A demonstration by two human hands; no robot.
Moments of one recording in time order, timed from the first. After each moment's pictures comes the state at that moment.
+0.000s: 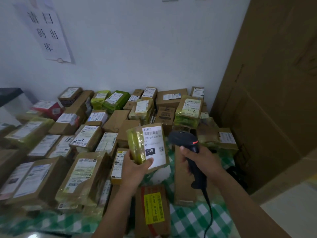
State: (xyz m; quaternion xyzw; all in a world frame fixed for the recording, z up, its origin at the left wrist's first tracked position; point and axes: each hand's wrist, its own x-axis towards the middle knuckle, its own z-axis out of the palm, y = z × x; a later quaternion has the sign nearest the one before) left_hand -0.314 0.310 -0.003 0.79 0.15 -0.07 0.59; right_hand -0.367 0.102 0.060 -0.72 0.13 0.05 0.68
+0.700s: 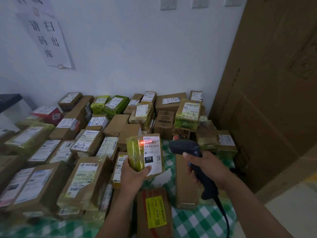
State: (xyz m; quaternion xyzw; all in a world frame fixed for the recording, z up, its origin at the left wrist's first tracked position) left_hand -0.305 0.326 -0.034 0.82 0.13 -0.05 0.55; right_hand -0.383 0.101 0.072 -0.72 0.13 0.10 0.67
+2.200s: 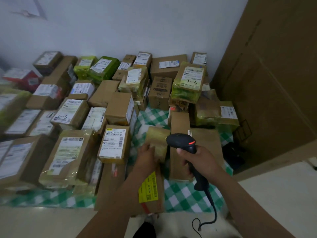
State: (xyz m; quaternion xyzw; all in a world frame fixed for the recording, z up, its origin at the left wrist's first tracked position) left_hand -0.284 0.274 -0.136 0.95 -0.12 -0.19 0.21; right_hand -0.374 0.094 -0.014 -0.74 0.22 0.12 0.63
